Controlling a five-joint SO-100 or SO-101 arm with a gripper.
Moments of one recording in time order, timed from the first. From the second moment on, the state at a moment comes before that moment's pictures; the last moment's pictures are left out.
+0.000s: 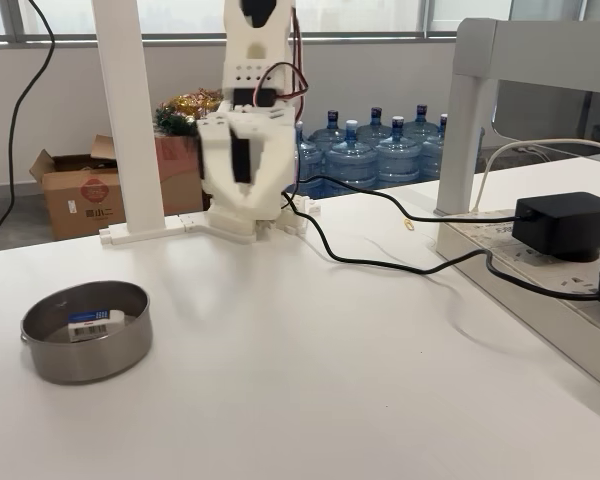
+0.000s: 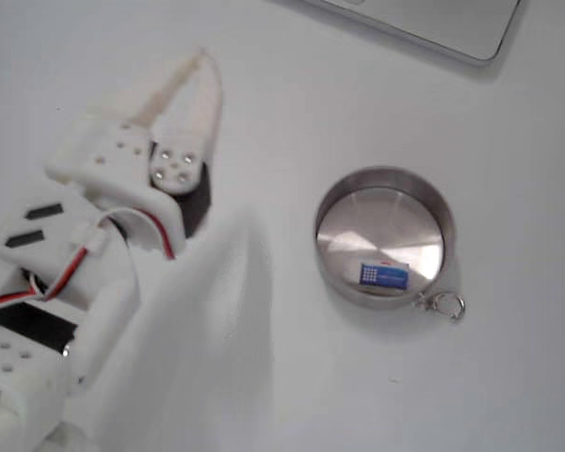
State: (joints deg) arm 18.8 132.4 179.7 -33.3 87.2
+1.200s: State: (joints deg) arm -8.7 194.6 181.4 47.5 1.1
